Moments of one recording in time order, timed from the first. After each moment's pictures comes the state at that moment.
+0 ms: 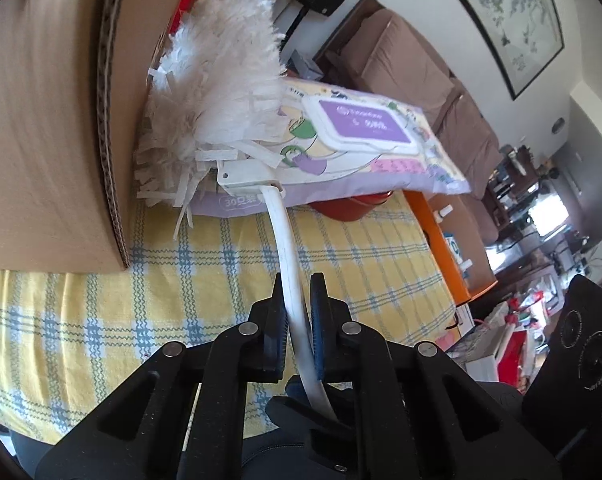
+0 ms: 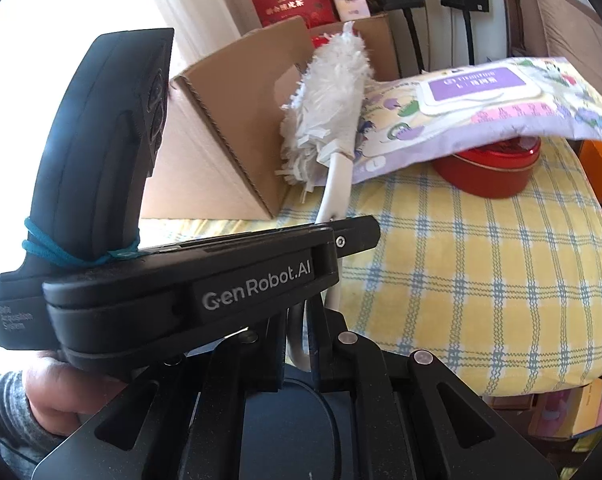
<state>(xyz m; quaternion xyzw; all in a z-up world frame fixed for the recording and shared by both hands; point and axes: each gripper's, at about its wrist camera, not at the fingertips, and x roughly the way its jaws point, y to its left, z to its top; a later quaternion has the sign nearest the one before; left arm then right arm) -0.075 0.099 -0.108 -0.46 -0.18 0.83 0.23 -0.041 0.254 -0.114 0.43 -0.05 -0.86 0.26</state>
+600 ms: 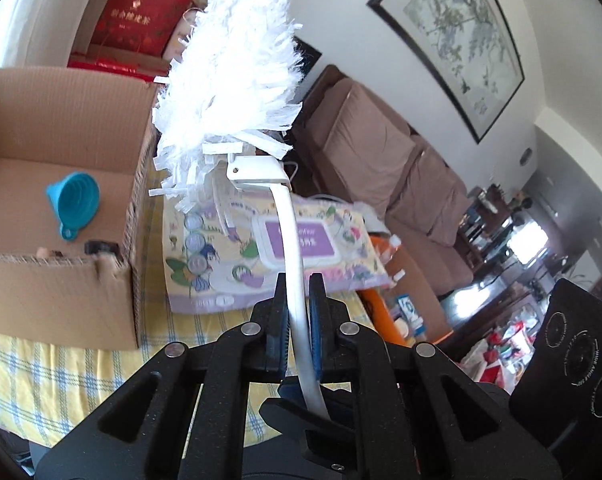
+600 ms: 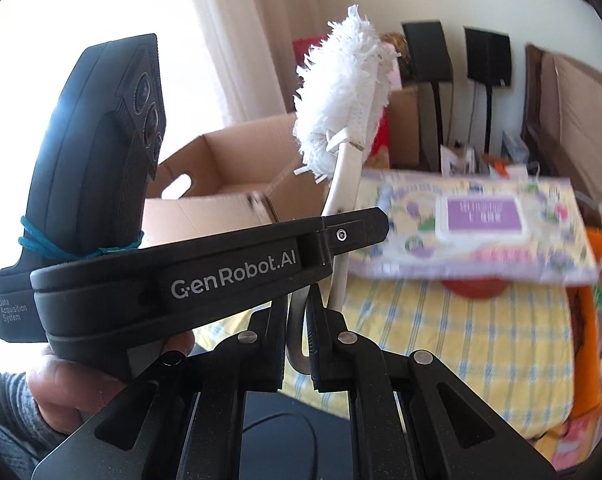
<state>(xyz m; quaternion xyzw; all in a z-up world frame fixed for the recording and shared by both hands) -0.068 0.068 -0.007 -0.35 -0.21 0.88 0.25 -0.026 0.243 -0.025 0.34 0.00 -0.90 0.29</state>
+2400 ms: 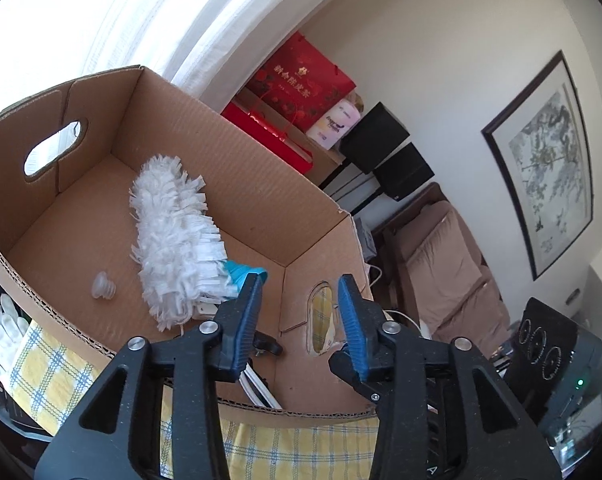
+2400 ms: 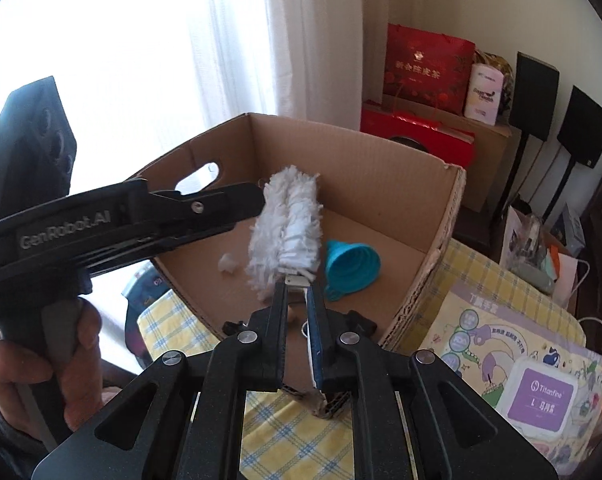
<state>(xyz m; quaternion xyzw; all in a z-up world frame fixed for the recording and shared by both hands) -0.096 -0.086 -0.040 -0.29 -0.36 0.89 0.07 -0.141 0.117 -0.020 0.36 0.11 -0.85 0.36</state>
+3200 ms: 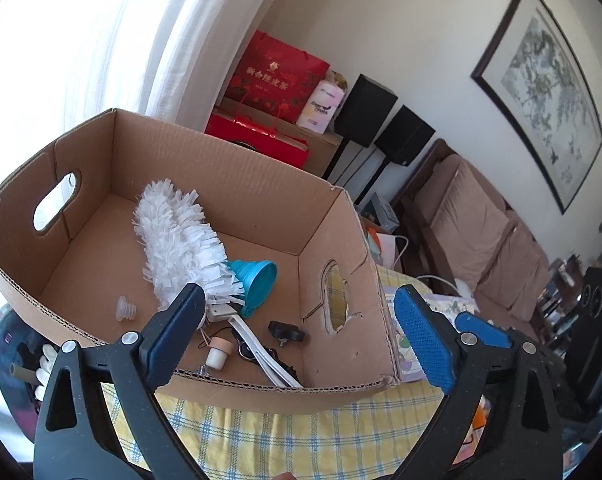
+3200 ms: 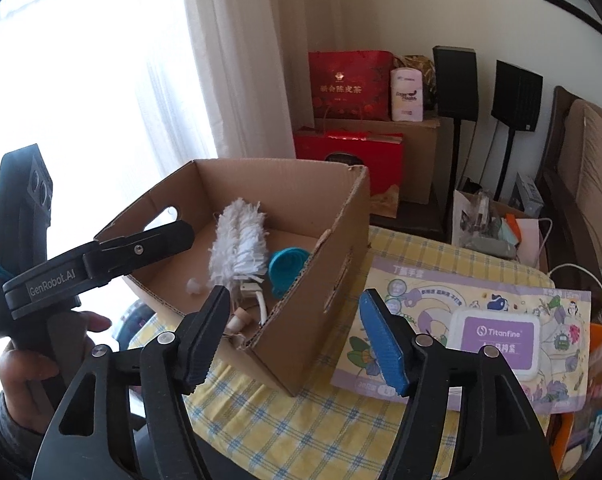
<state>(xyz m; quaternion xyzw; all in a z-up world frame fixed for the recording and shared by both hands) -0.088 -0.049 -0.012 -0.31 -0.23 0.92 0.06 -0.116 0.198 0.011 0.33 0.03 -0.90 0.28</state>
